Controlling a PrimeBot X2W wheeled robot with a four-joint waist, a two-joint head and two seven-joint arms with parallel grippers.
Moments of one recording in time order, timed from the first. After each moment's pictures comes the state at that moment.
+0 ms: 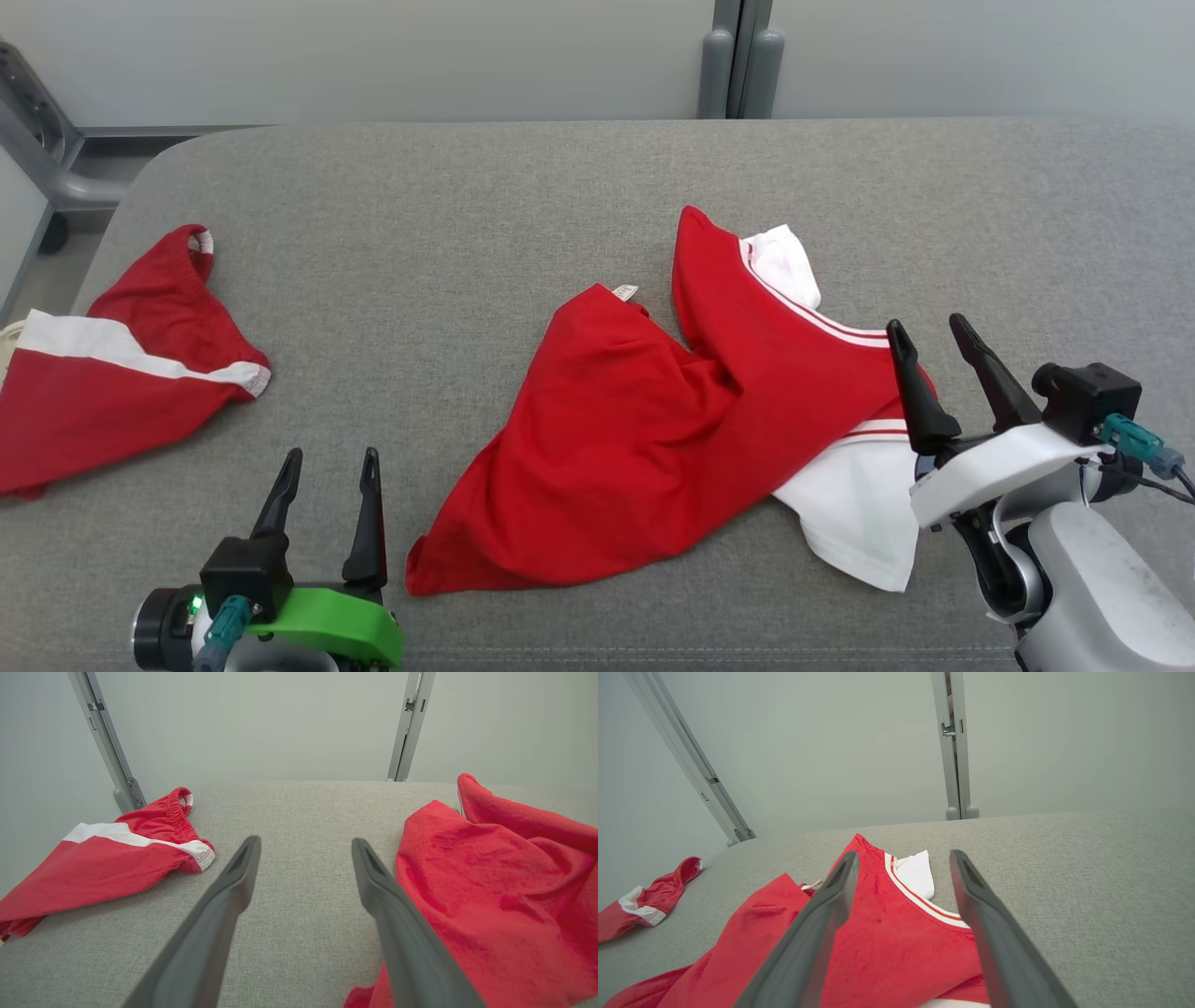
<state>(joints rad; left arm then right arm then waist) -0.05 0.05 -0.04 0.27 -0.11 -0.08 -0.26 -0.30 -0.28 0.27 0.37 0.55 0.13 -0.26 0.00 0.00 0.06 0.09</state>
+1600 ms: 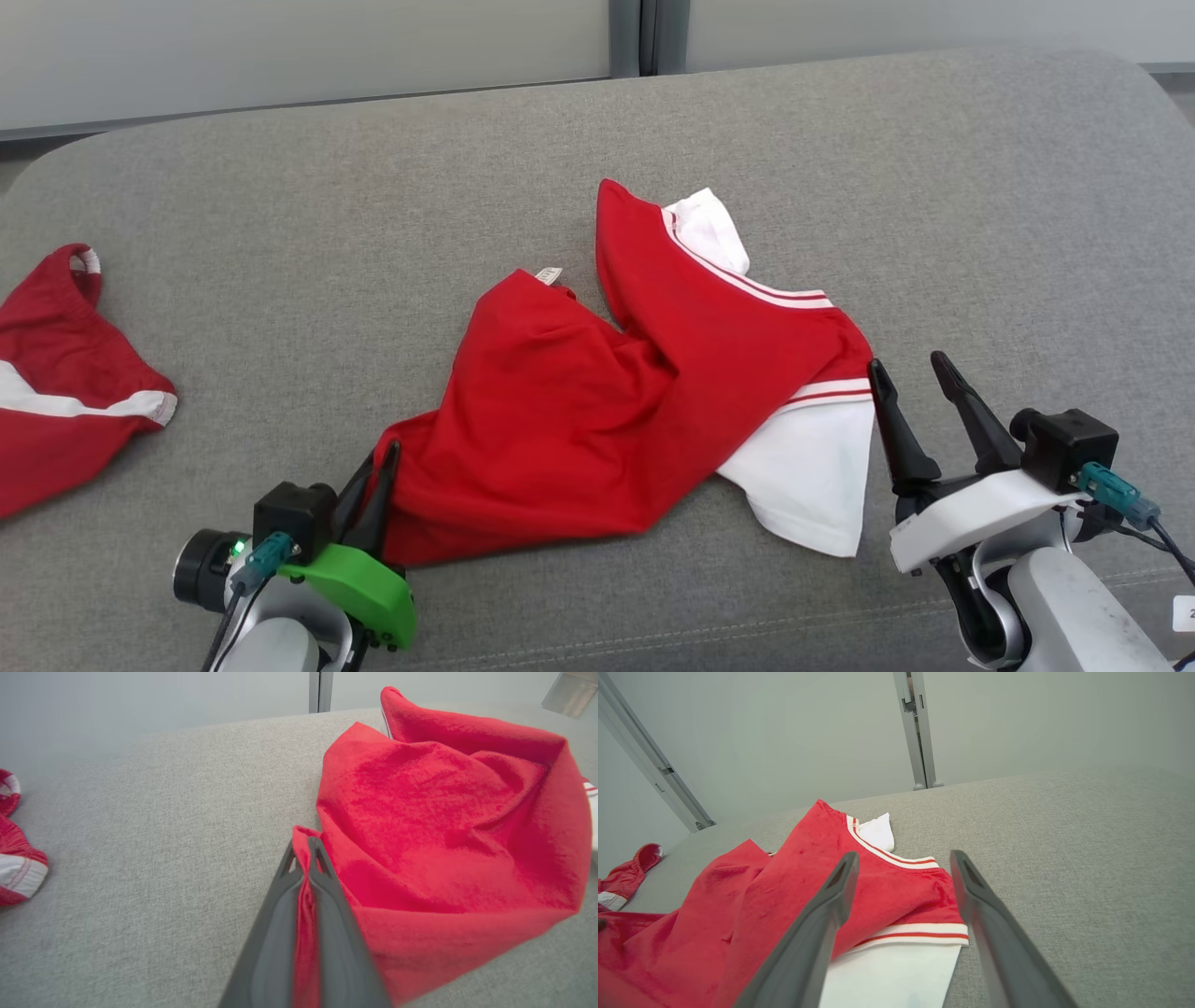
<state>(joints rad) -0.23 0.18 -0.30 0.56 -0.28 -0.13 -0.25 -0.19 -0.22 0.22 0.28 0.45 0.13 -0.26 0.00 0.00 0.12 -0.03</state>
